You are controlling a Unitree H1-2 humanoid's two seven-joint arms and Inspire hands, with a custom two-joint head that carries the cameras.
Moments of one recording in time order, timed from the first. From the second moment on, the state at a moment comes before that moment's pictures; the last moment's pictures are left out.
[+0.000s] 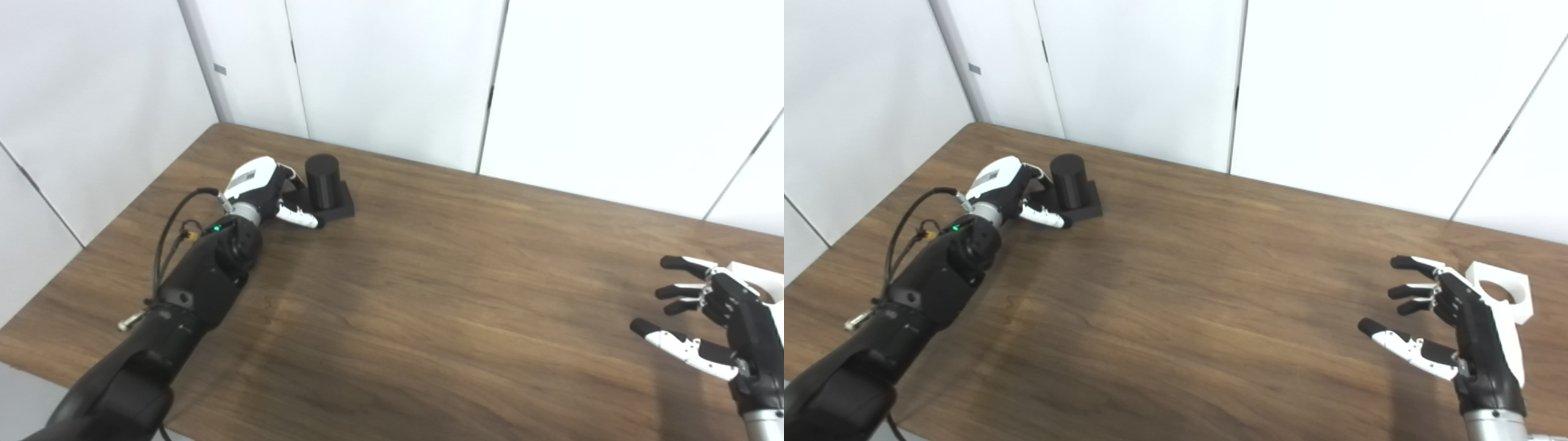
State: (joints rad) left arm -0.43 0.56 -0.17 0.43 0.50 0.20 -0.09; right arm -0.03 -0.21 -0.05 -0.25 -0.18 0.00 0.07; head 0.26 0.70
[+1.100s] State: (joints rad) left arm -0.41 0.51 -0.39 0.20 0.56 0.07 -0.21; right arm -0.03 -0.21 -0.05 -0.25 -0.18 0.00 0.06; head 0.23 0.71
